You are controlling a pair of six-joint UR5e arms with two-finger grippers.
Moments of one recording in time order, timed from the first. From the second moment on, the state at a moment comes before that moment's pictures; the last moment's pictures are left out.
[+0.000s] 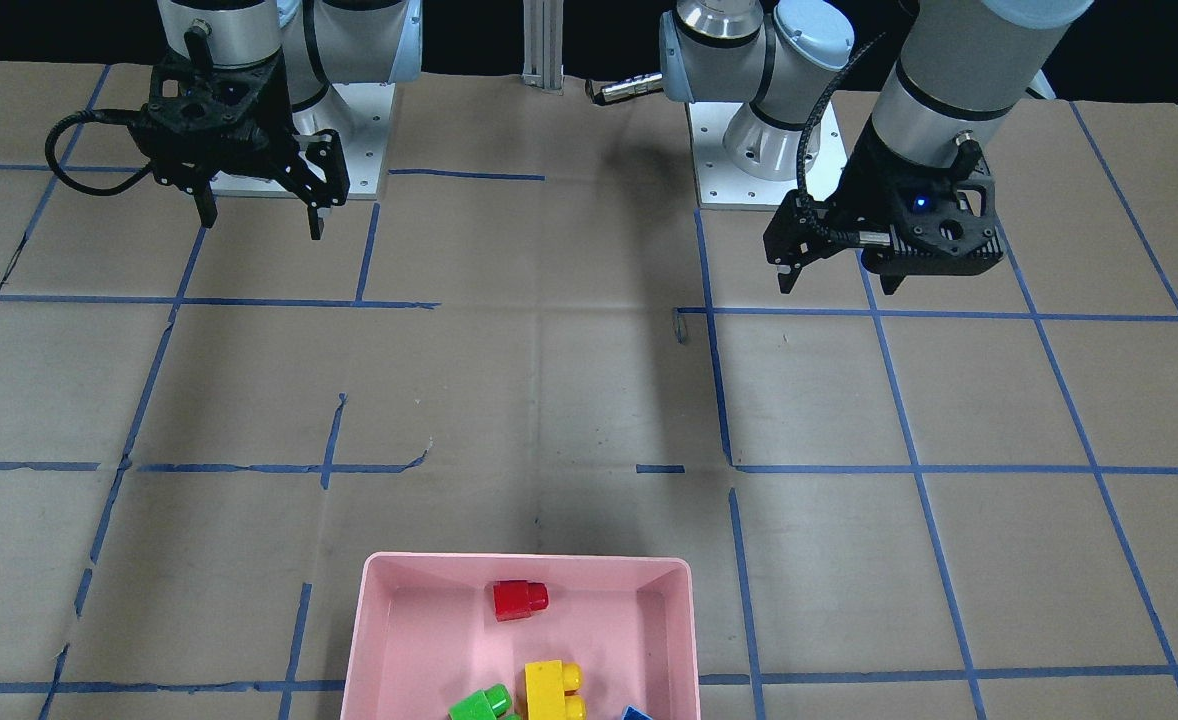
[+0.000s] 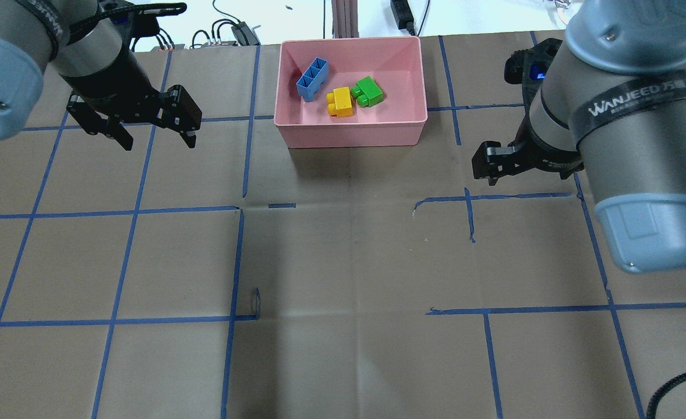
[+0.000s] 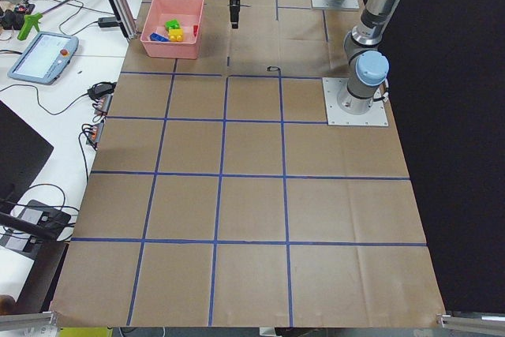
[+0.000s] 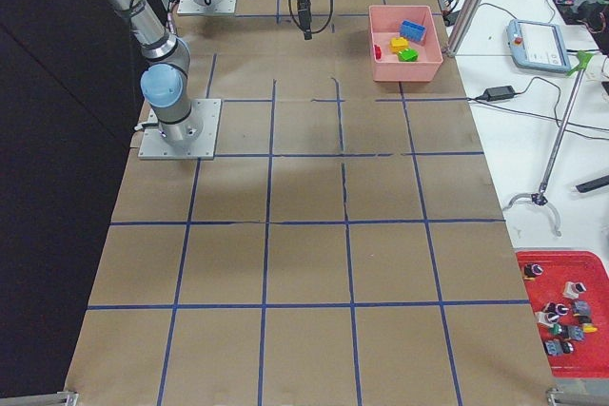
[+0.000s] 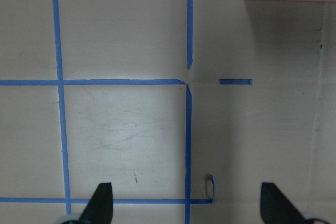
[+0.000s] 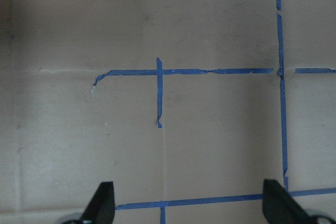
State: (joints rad) left arm -1.53 -1.59 -1.58 -1.53 1.58 0.04; right arm 1.65 -1.76 1.85 -1.82 -1.68 0.10
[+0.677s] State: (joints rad) left arm -1.53 -1.59 -1.58 -1.53 1.58 0.04; right arm 1.65 -1.75 1.83 -1.77 -1.57 0.19
